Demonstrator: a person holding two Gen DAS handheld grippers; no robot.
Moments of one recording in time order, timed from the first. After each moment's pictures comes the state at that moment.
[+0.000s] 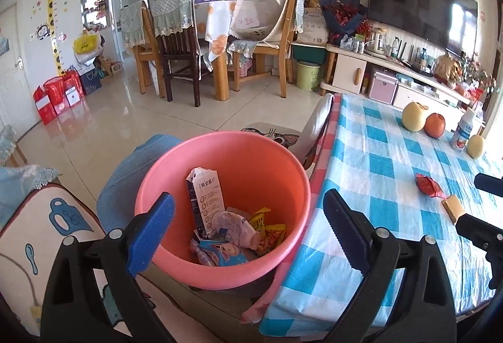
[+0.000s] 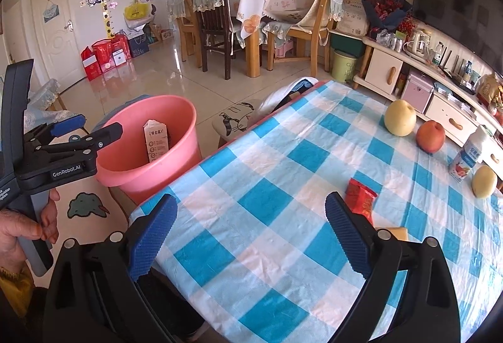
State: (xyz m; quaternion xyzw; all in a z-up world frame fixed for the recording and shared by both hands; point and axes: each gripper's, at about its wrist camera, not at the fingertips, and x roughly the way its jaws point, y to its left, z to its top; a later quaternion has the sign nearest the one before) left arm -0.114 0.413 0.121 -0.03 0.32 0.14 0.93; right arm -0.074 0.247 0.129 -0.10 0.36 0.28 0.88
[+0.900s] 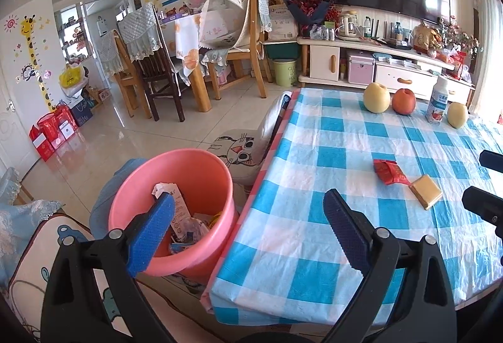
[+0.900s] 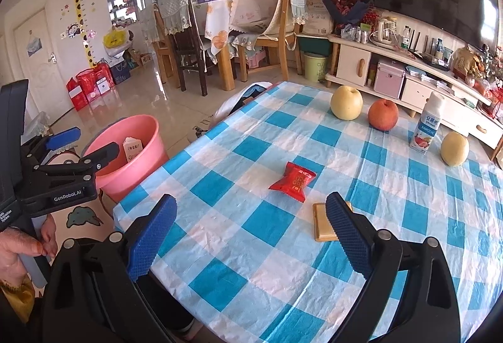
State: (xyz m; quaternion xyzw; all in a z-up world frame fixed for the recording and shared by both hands) left arm -0.112 0.309 0.149 0.04 0.33 0.12 0.94; right arm -0.084 0.145 0.145 -0.04 0.34 0.24 0.91
